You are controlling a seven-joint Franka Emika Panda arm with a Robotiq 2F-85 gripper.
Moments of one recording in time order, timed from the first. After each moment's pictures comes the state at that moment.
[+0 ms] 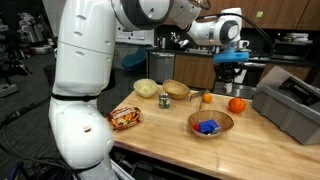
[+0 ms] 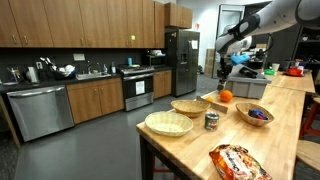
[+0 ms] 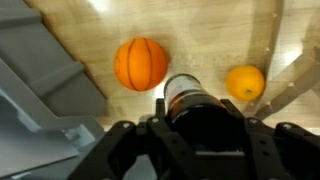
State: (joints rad) arm -0.24 0.32 -0.14 -1.63 -0.10 2.18 -0.43
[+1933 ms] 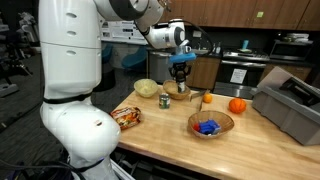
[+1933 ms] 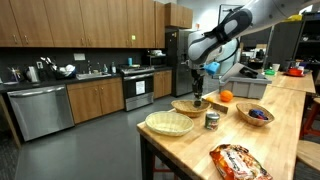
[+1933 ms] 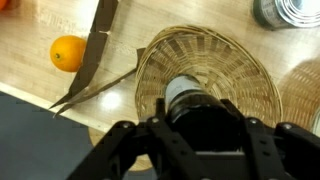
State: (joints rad) arm -0.01 0.19 0.04 -1.89 -0.23 2.12 -0.42
